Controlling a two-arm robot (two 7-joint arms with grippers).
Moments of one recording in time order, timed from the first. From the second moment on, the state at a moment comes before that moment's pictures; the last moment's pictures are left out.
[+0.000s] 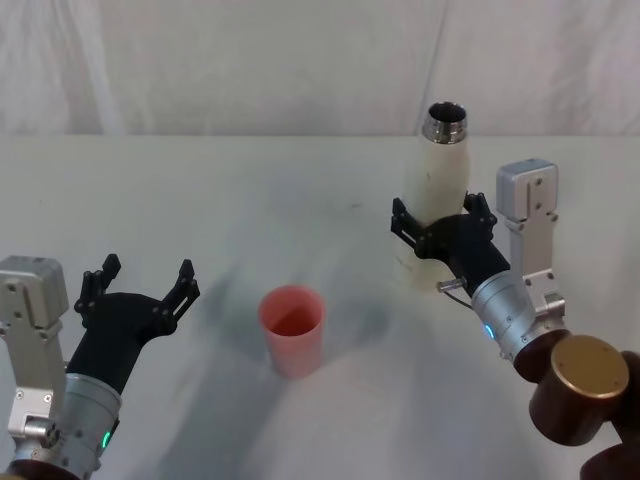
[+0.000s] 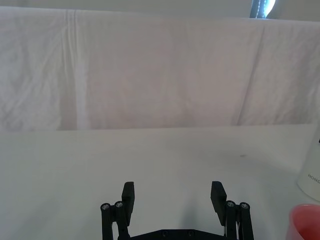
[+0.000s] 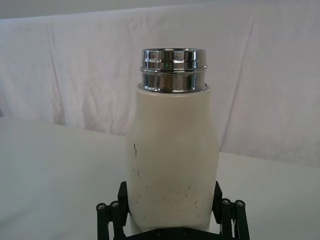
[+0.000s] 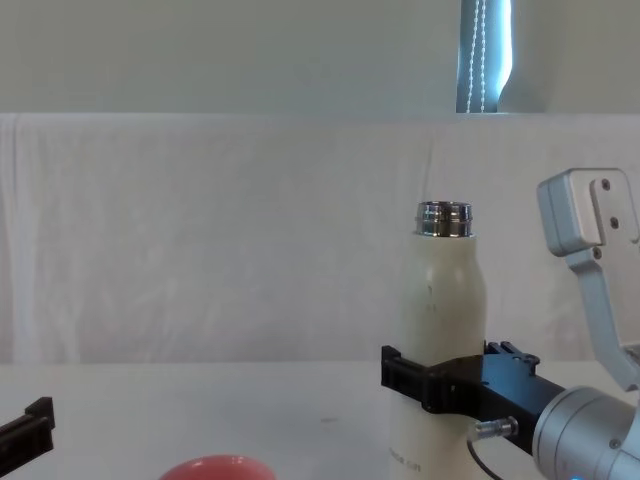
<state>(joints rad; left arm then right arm) 0.27 0.24 0.04 -1.85 -0.25 -0.02 -0.02 0.23 0.00 -0.27 -1.36 0.06 -0.04 0.14</state>
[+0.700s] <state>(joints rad) 0.27 0.24 0.04 -1.85 -0.25 -0.02 -0.02 0.20 0.02 -0.29 -1.44 0.05 0.00 0.15</state>
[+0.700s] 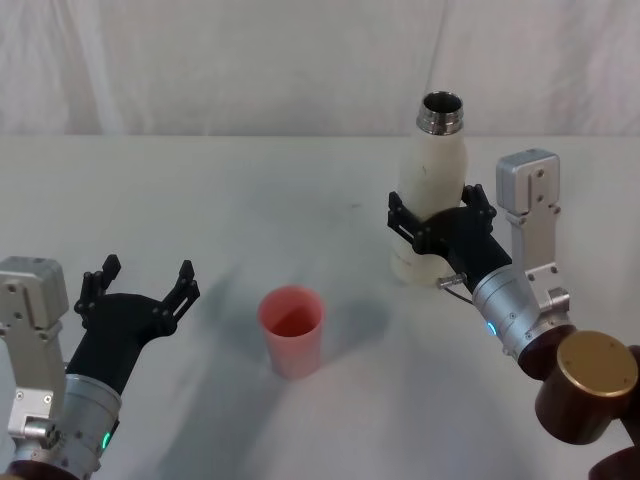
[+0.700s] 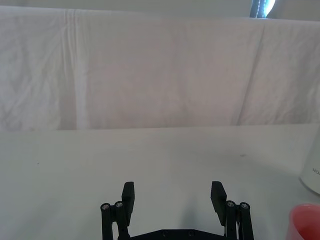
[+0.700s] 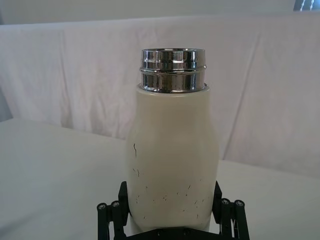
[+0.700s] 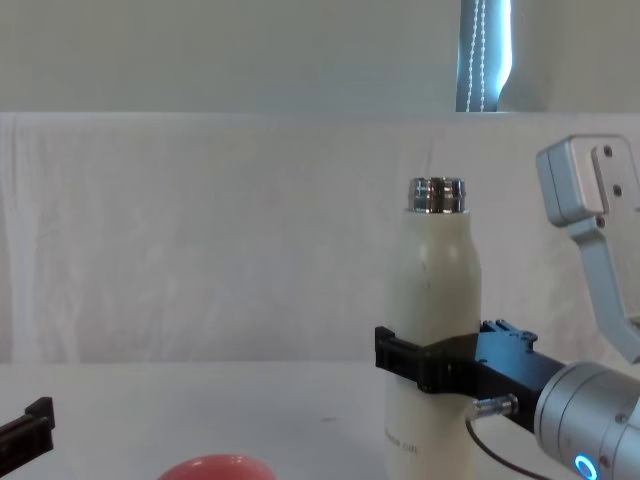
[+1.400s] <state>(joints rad) 0.27 0.24 0.04 -1.85 -0.25 -0.02 -0.02 0.17 0.04 -0.30 -1.56 0.04 0.04 0.15</state>
